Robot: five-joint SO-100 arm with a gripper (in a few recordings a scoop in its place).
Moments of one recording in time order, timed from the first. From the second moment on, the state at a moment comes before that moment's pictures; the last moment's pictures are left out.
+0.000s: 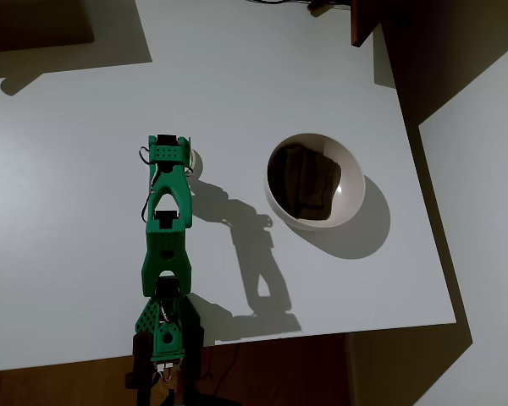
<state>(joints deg) 1.7 65.2 75.0 74.2 9.8</state>
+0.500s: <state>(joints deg) 0.3 62.1 73.7 71.7 11.7</state>
